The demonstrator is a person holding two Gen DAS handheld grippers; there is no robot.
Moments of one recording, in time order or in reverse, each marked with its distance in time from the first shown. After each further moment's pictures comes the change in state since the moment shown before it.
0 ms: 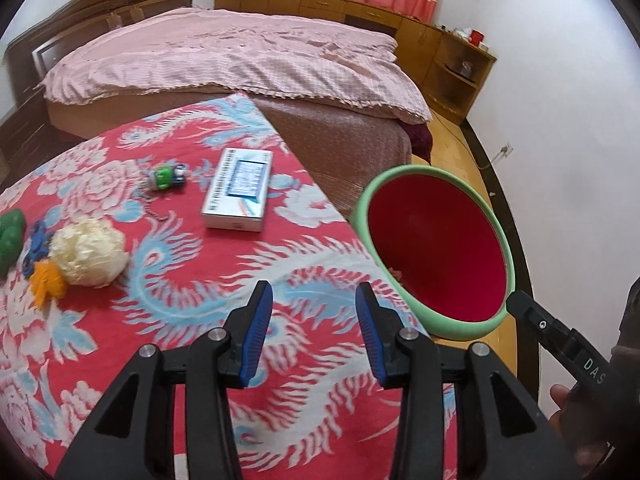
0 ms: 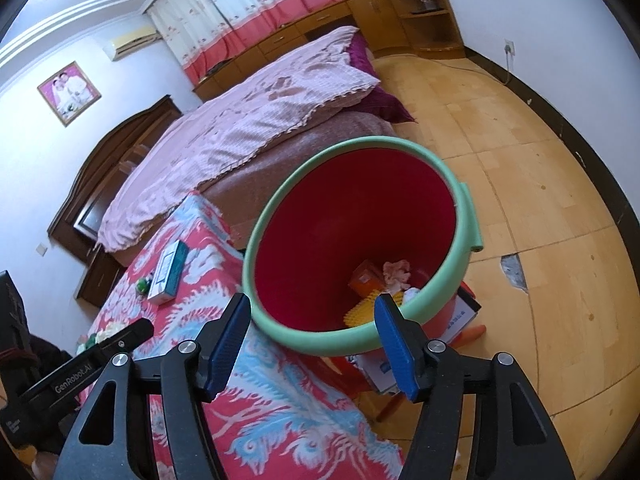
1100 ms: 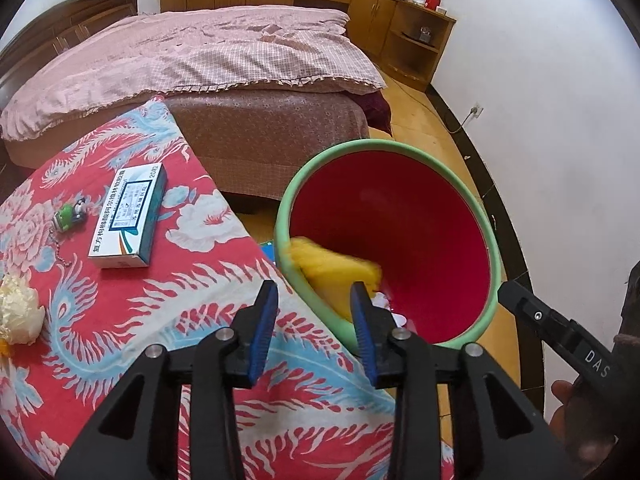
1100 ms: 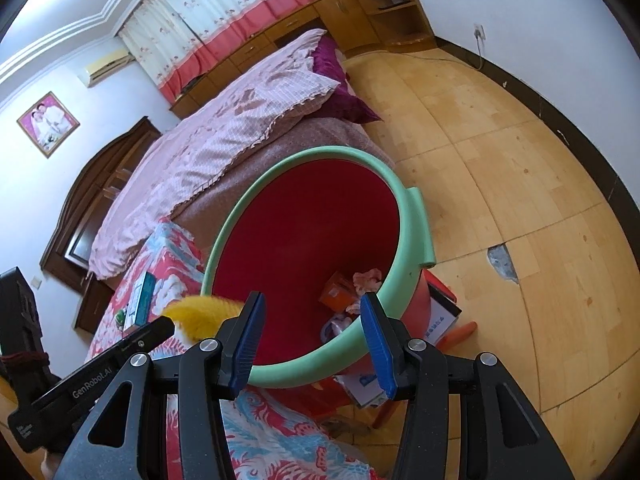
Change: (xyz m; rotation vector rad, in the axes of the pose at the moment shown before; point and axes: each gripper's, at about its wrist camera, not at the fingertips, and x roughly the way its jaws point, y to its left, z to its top) left arm 0.058 -0.070 0.012 0.162 0.071 -0.072; right arm 0.007 -0.047 0.013 0.110 -0.019 -0.032
